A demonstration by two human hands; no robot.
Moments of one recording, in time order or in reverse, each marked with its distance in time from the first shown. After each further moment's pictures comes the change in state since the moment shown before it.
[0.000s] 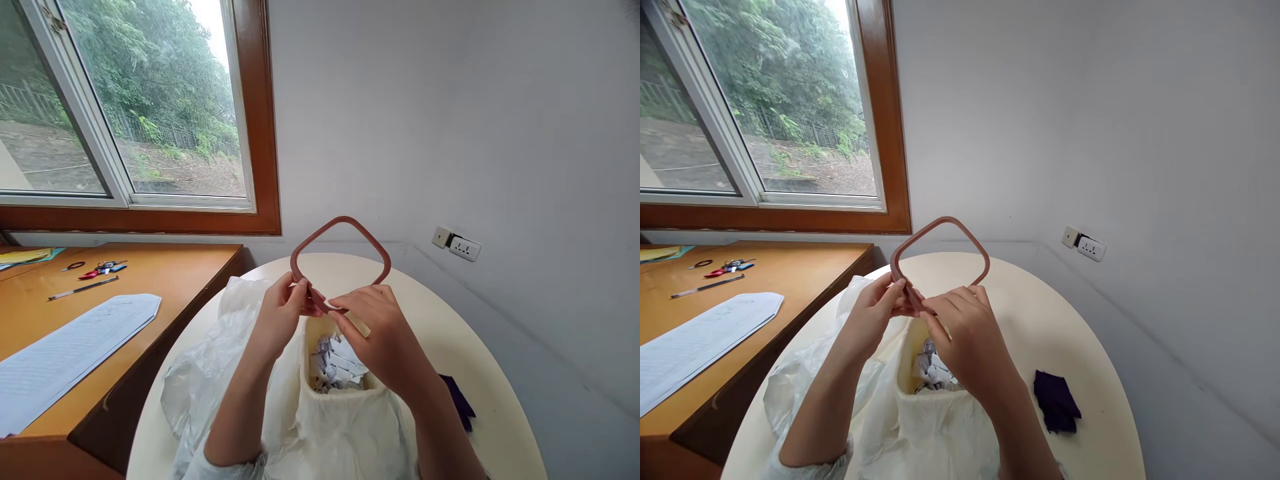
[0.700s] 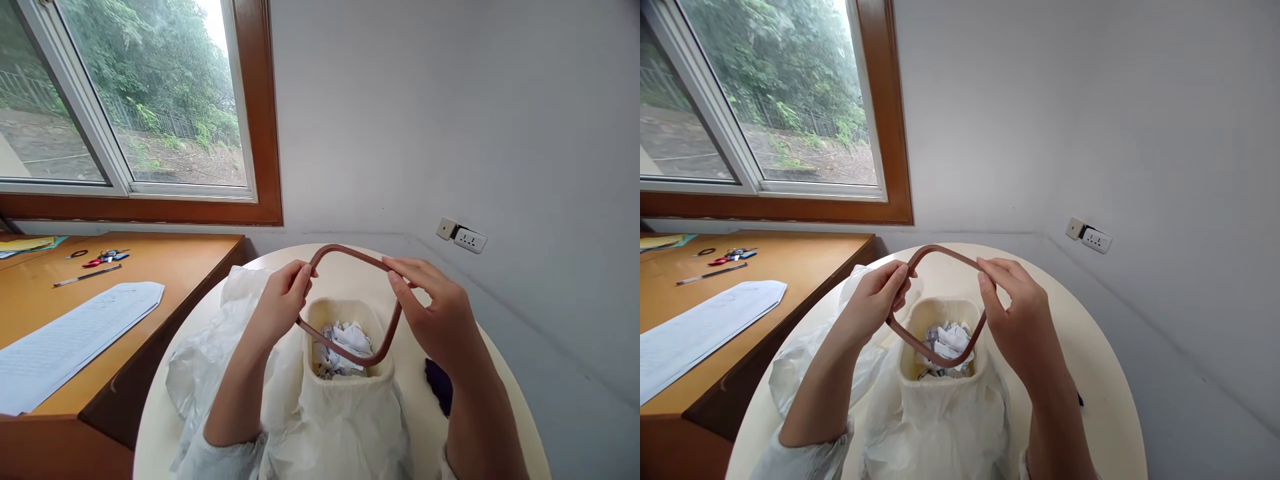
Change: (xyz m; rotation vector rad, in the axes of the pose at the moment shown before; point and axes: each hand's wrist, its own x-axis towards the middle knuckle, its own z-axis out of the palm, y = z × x) left_hand -0.001 0.000 -0.007 0.241 -0.017 0.041; right_hand -0.009 0.025 -0.026 0.001 0.237 0.284
